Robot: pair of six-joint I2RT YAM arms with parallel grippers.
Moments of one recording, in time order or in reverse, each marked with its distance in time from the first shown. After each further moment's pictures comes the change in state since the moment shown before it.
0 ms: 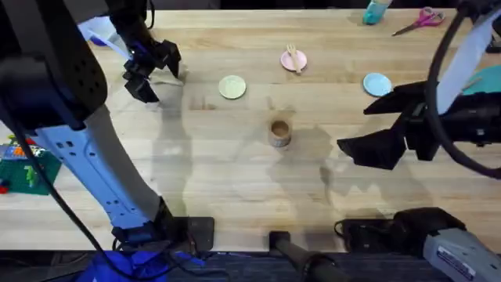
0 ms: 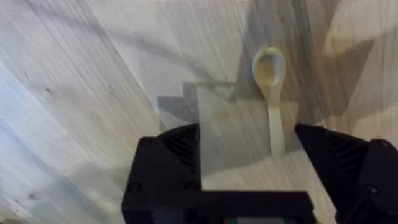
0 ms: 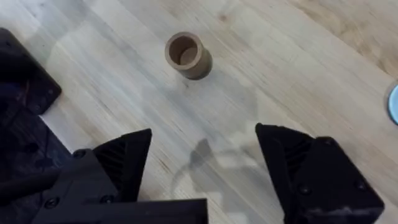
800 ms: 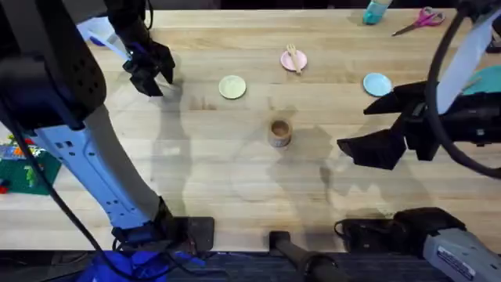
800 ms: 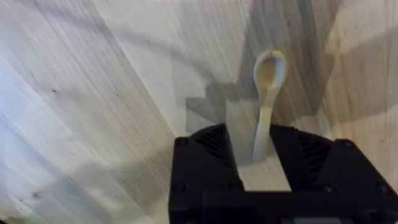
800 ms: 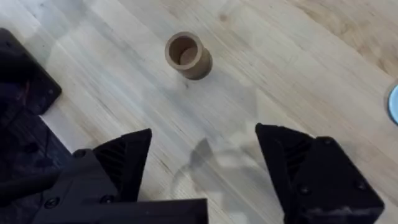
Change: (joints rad) left arm 0.010 0.000 0.000 -0.002 -0.002 0.001; right arm 0.000 0.000 0.000 0.000 0.000 0.000
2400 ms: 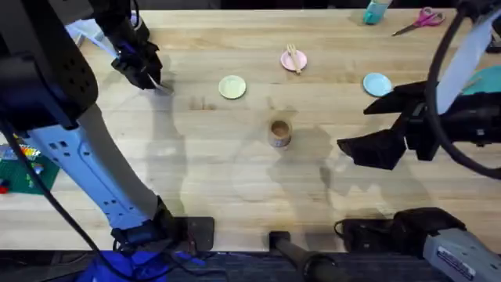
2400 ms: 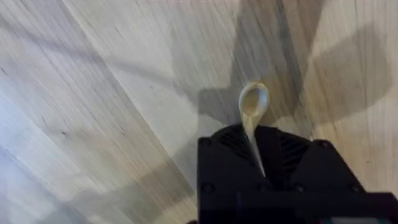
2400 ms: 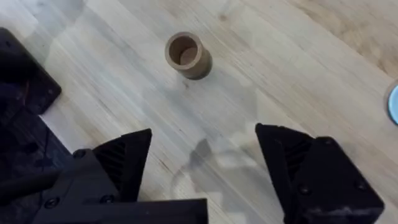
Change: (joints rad) left arm 0.063 0.004 0.002 0.069 -0.011 0.097; right arm 0.000 0.000 0.000 0.000 0.000 -0.003
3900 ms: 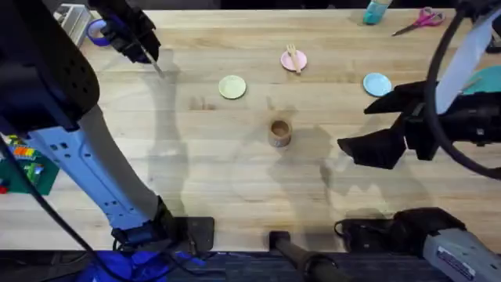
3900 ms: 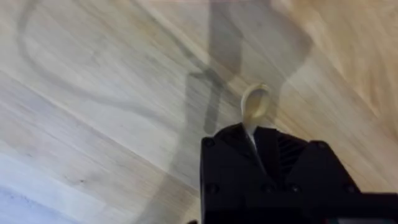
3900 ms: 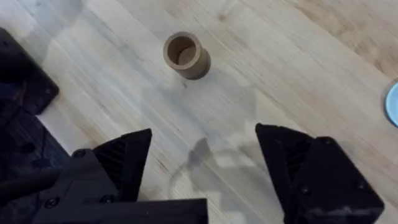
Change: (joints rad) left arm -0.022 -0.015 0.193 -0.067 0.052 0.378; right arm 0.000 0.000 0.000 0.003 0.009 0.000
